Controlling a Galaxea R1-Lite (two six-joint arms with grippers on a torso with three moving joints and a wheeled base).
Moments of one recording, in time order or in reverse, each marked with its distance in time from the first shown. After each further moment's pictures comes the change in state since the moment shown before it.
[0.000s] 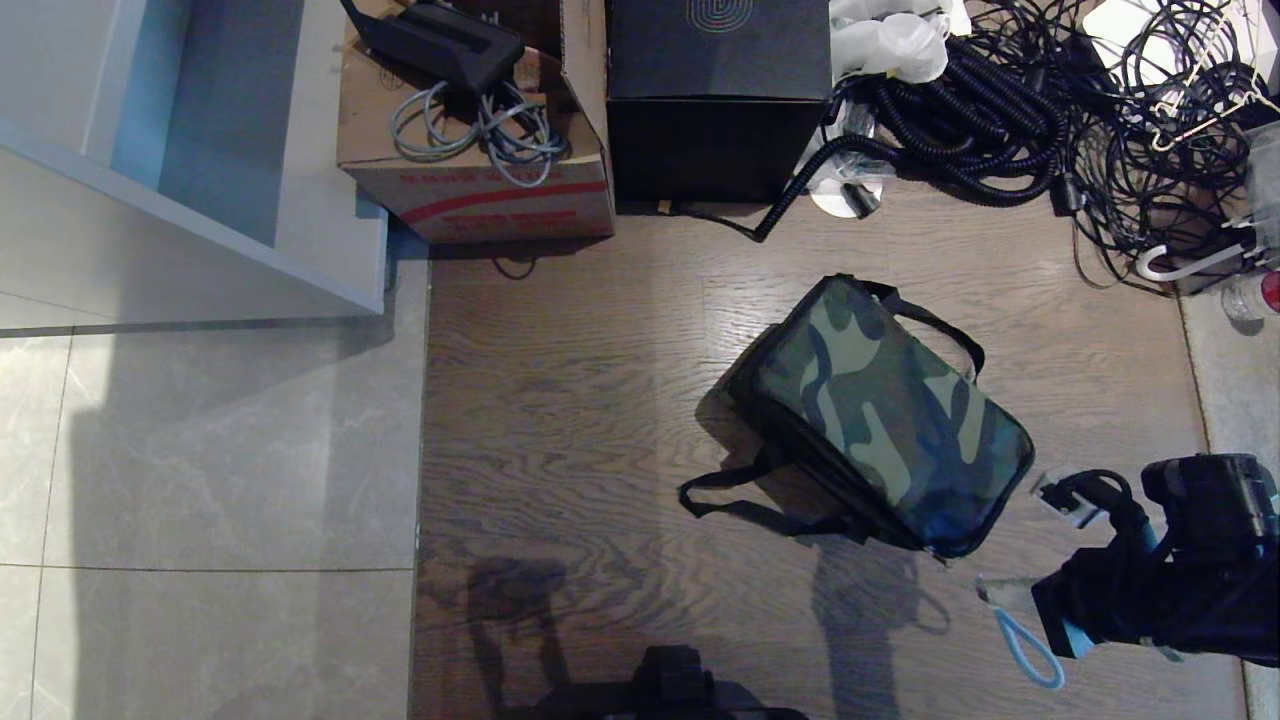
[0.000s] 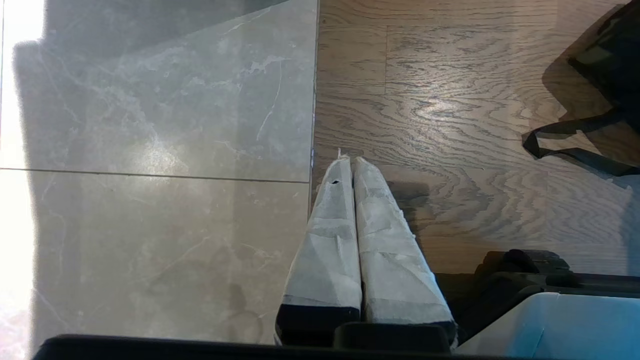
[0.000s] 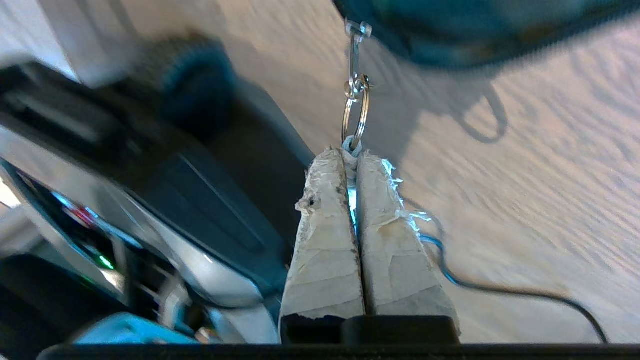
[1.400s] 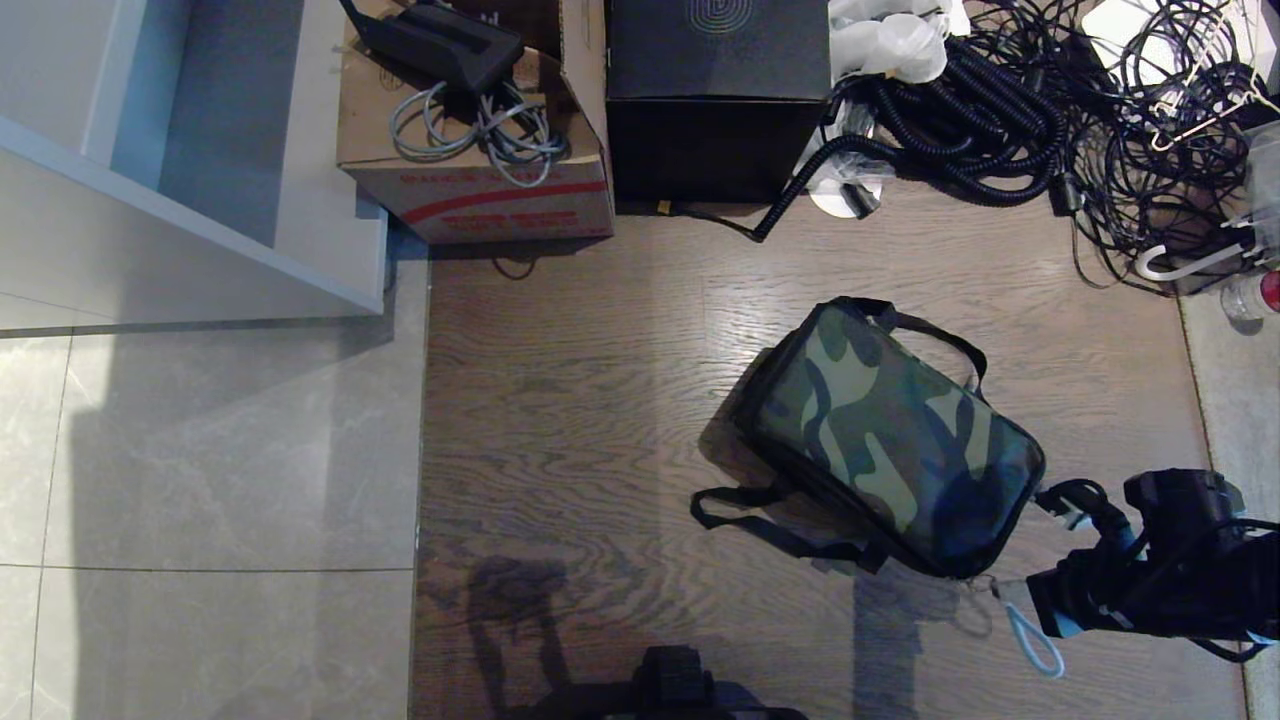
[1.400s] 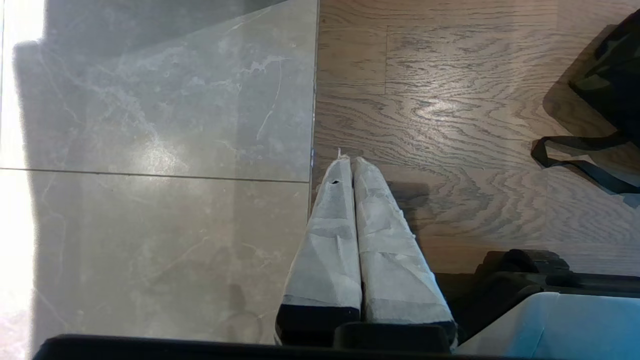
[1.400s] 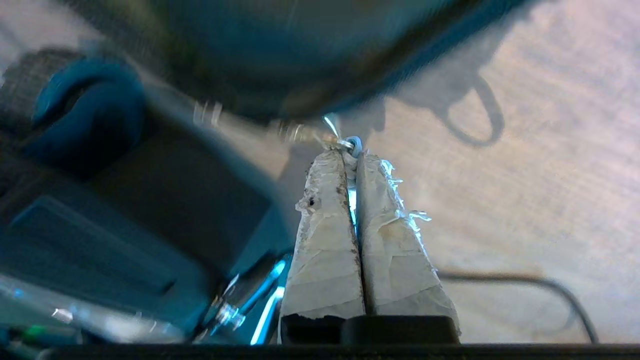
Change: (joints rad) left arm 0.000 0.000 0.000 0.001 0.000 0.000; right arm -0.152 0.320 -0.119 -0.151 -0.007 -0.027
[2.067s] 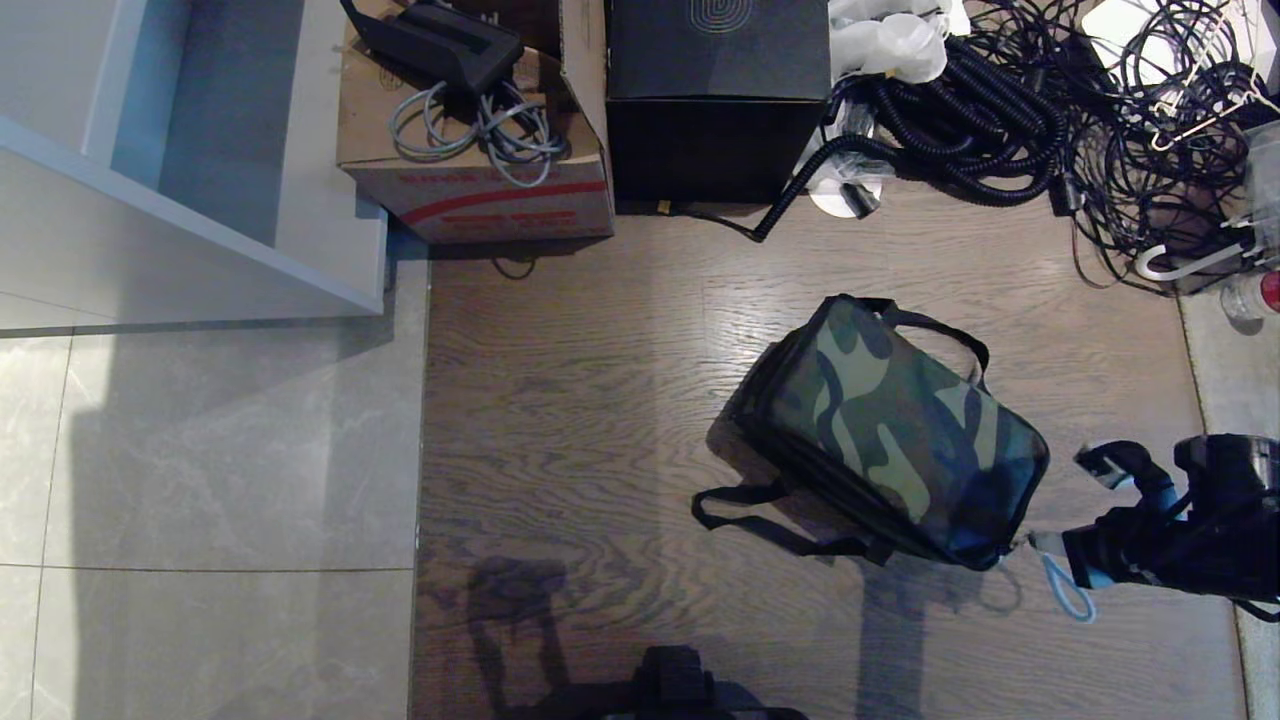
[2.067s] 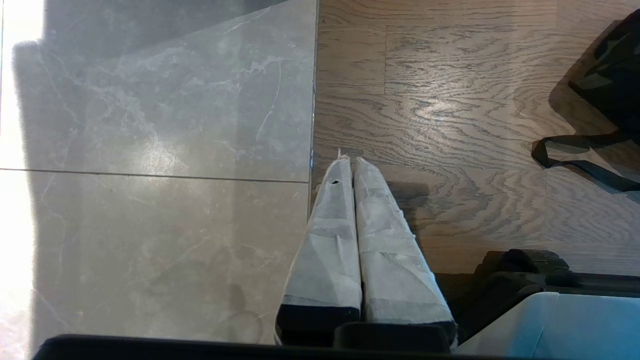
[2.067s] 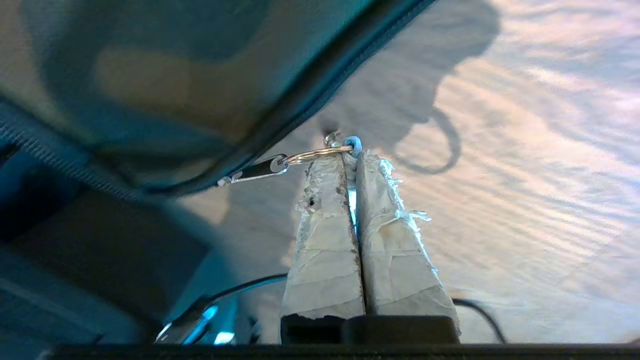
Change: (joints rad) left arm 0.000 0.000 0.000 0.000 0.000 0.000; right arm -0.109 -0.029 -0.104 -0.004 -0.017 -0.041
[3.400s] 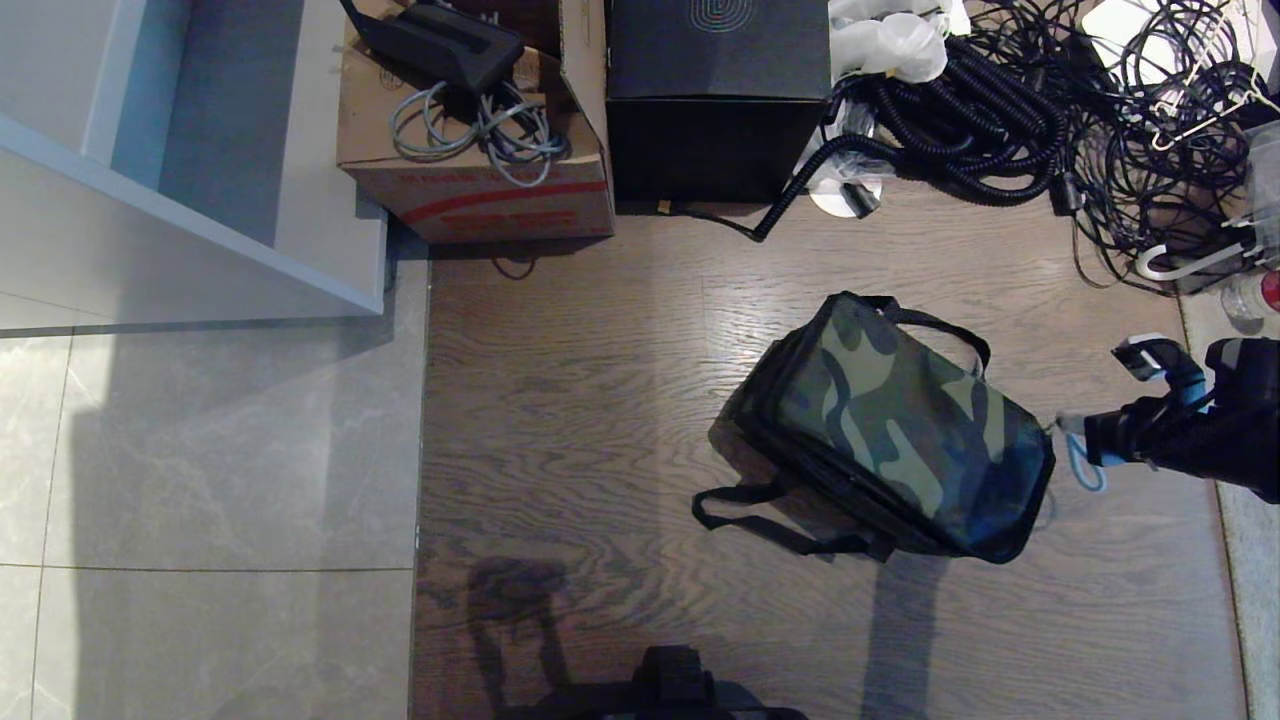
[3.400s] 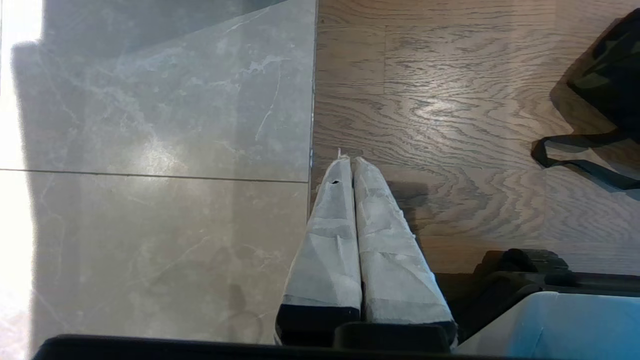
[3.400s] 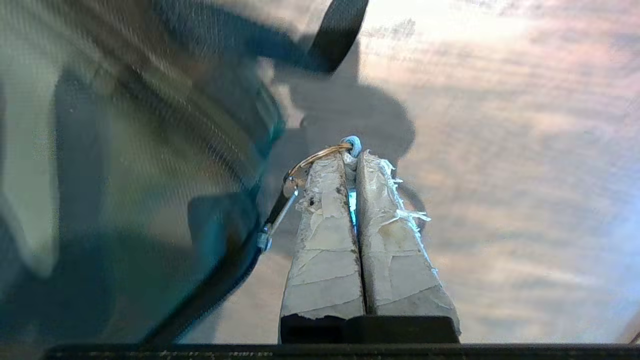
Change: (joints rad) left arm 0.000 0.000 0.000 0.000 0.000 0.000; right arm -0.061 0.058 -0.398 -0.009 0.006 0.071
